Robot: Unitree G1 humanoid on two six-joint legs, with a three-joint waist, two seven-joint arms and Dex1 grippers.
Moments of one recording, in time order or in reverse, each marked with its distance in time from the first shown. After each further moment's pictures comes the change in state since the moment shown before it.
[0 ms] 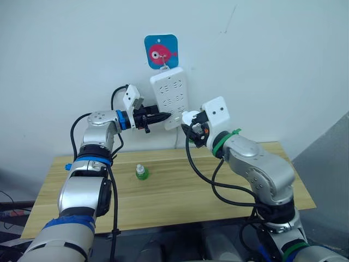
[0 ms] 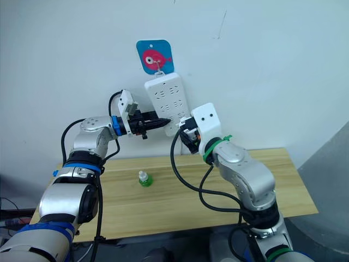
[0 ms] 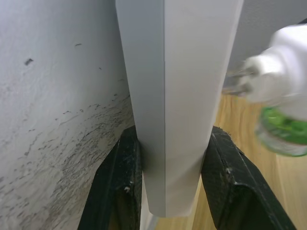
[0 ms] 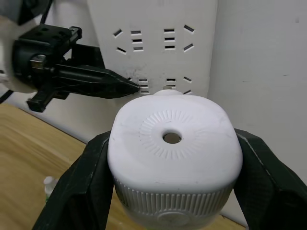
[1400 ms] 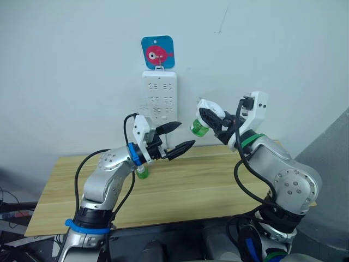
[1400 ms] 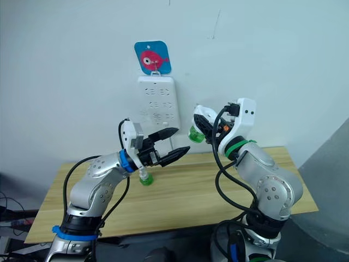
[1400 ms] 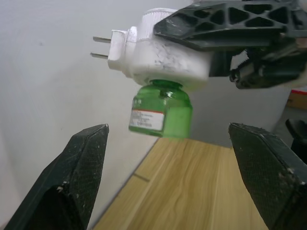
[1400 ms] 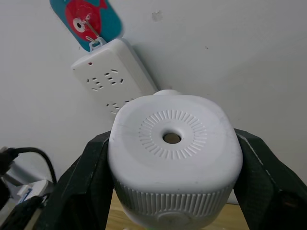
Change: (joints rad) left arm 0.596 -0.102 -0.087 -1.086 -0.293 0.355 0.367; right arm 0.030 0.280 -0.473 -0.060 0.361 0.102 -0.105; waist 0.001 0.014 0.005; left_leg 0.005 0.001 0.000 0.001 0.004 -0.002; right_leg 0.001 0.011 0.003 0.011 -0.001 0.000
